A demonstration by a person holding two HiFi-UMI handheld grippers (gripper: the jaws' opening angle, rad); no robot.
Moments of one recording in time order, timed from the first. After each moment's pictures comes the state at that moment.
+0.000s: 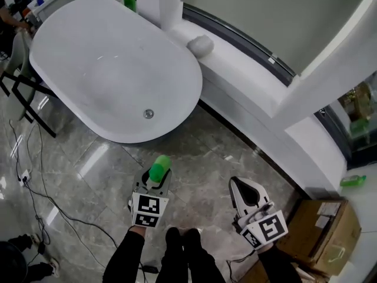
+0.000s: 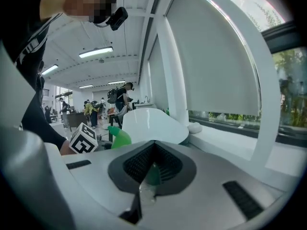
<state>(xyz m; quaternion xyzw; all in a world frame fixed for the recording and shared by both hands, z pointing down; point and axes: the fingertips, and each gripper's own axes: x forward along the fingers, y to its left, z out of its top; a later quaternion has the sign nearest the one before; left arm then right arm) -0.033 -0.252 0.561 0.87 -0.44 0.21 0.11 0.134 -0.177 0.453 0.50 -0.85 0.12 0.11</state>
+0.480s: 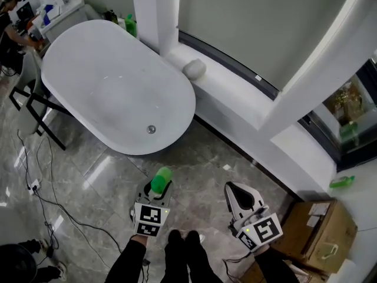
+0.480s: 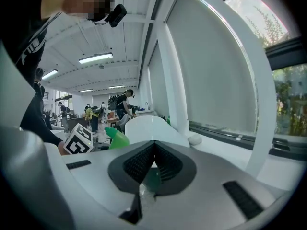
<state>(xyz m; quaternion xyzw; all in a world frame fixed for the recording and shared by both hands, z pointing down) -0.030 -0.219 0.443 0.87 -0.43 0.21 0.11 0.129 -0.158 0.340 0.51 -0.85 0.11 0.09</state>
